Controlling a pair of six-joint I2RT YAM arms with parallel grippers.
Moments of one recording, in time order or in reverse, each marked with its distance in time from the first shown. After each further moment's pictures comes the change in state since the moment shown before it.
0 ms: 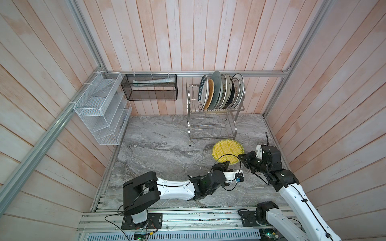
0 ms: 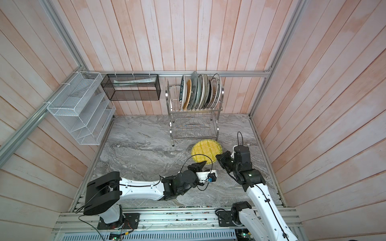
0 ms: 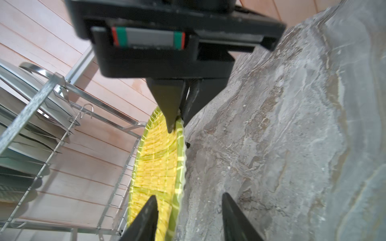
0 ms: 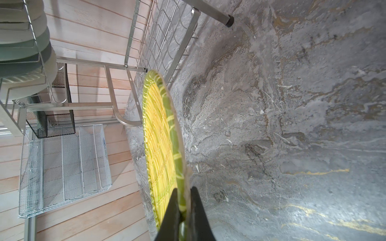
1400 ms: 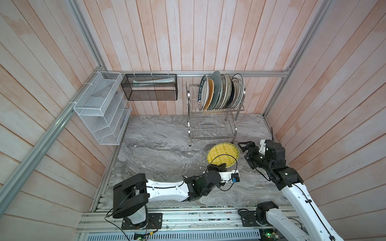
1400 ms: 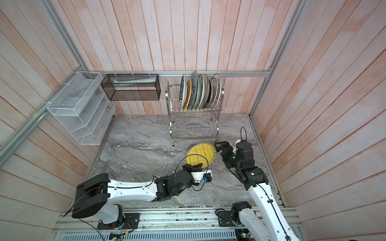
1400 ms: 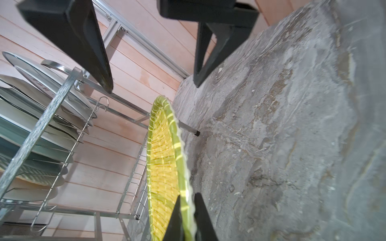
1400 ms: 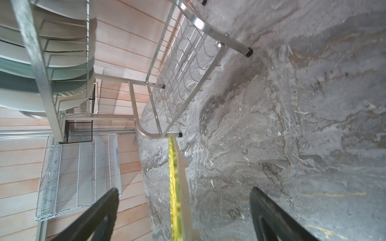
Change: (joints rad) left arm -0.003 -0.198 -0.108 -0.119 0.005 -0.019; right arm 0.004 0.023 0.119 0.029 0.080 -0.029
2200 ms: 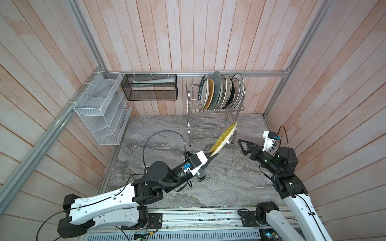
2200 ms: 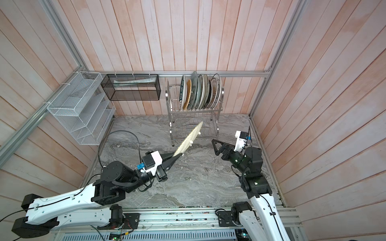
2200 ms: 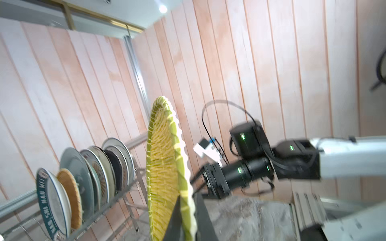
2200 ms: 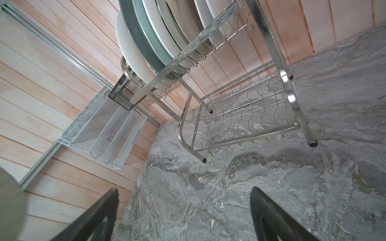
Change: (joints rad) left arm 0.003 -0.541 0.204 -0.101 0.274 -0.386; right arm -0.036 -0.163 -0.118 0.300 -0.195 -0.393
